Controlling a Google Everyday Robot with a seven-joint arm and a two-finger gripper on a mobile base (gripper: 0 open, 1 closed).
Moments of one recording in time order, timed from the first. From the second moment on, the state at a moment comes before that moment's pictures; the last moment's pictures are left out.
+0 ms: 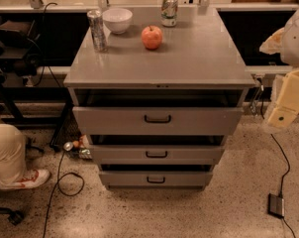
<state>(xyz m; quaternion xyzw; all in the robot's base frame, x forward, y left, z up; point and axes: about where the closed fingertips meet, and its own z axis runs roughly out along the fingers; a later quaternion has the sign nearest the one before) 0.438 -0.216 0.977 -0.60 0.78 -0.04 0.16</state>
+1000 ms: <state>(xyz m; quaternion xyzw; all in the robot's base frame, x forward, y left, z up) 0.444 -0.222 0.900 -0.62 0.76 -0.01 0.17</state>
